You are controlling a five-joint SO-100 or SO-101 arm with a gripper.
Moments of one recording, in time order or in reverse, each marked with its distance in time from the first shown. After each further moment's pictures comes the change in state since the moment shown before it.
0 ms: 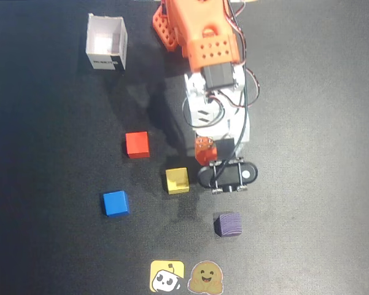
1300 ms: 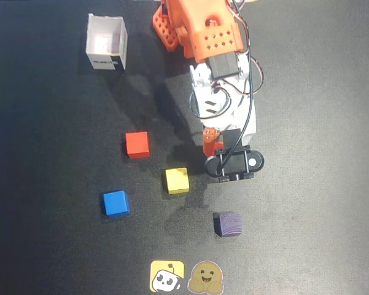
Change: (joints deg) arm -3.4 4.8 8.1 -5.4 3.7
